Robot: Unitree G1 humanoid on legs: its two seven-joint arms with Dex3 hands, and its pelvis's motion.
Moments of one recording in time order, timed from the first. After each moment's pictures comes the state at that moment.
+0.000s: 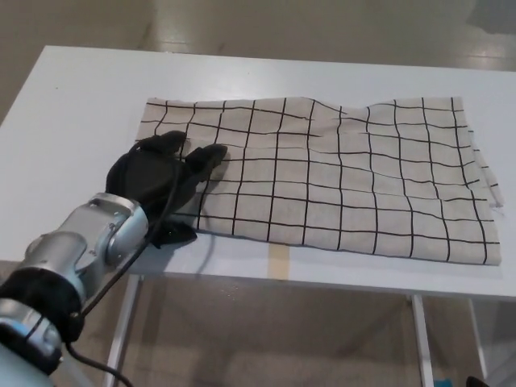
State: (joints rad) left_arm -0.82 0.43 -0.59 1.00 0.87 -0.25 0.19; right_arm 0.24 -0.01 -0.21 0.64 0.06 -0.48 0.00
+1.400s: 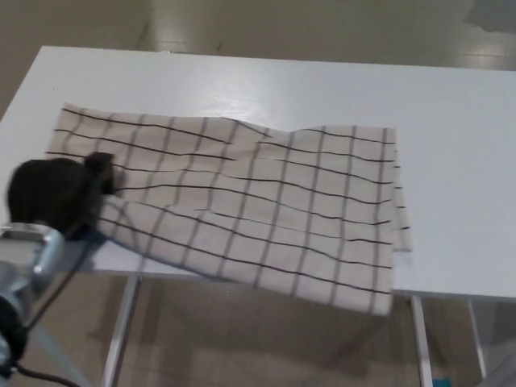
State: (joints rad) left_arm -0.77 0.57 -0.51 1.21 0.81 -0.22 0.55; right_arm 0.37 0.02 -0.20 0.45 0.12 -0.39 0.04
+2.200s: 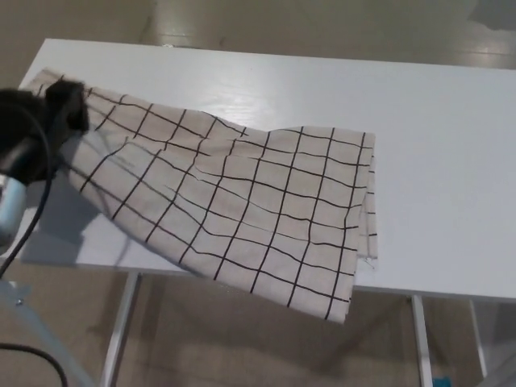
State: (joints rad) left_arm -0.79 0.67 -0.42 0.95 0.78 -0.30 0.57; right_arm 0.38 0.01 -0.21 0.43 0.13 -0.34 0.03
